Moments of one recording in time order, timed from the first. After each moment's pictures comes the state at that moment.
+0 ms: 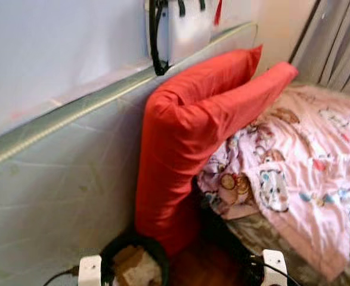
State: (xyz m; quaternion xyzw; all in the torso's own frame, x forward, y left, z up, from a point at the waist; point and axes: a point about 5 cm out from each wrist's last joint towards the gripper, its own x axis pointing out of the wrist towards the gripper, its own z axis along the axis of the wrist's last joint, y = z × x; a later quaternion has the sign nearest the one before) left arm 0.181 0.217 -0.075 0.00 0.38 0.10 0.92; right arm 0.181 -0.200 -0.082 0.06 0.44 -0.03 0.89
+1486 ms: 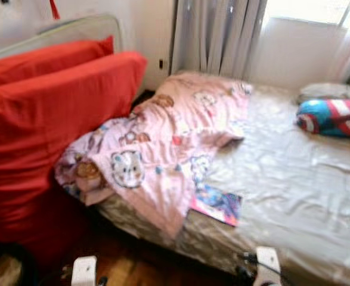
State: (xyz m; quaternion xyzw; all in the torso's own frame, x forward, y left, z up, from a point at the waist) left arm 0.174 0.228 -0.076 0.02 0.39 0.10 0.91; right arm 0.190 -0.188 -0.079 0.06 0.43 -0.02 0.90
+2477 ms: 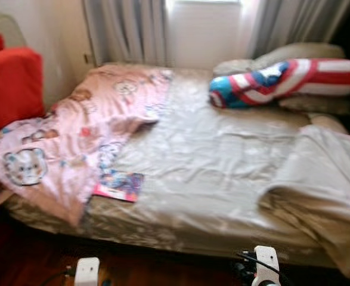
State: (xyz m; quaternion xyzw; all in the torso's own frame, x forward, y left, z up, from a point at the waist) left arm 0.179 0.224 -0.075 0.02 0.39 0.08 0.92; right arm 0.189 -0.188 -0.080 0.06 0.42 -0.03 0.90
